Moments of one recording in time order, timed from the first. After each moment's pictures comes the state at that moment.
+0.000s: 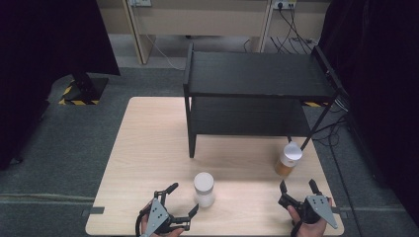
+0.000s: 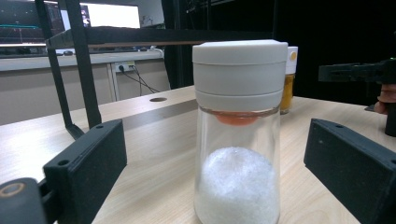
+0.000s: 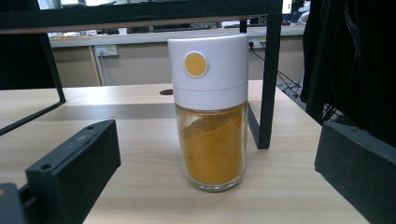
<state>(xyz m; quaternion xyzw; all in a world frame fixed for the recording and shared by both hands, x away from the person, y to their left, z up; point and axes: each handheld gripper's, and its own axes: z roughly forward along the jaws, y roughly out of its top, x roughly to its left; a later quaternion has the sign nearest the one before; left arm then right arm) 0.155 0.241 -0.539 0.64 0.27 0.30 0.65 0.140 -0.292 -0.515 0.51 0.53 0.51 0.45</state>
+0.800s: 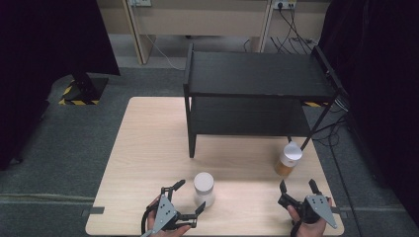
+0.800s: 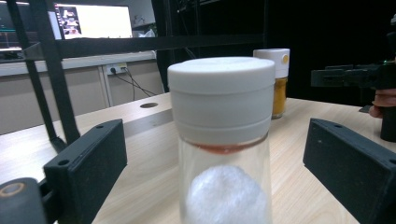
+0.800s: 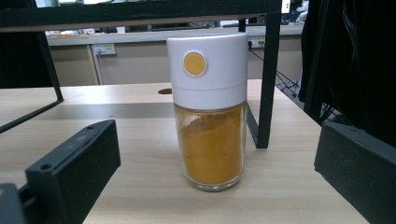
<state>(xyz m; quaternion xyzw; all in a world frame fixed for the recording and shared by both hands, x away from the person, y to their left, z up) 0.168 0.224 -0.524 0.66 0.25 0.30 0.65 0.141 -0.291 -0.514 0.51 0.53 0.51 0.45</state>
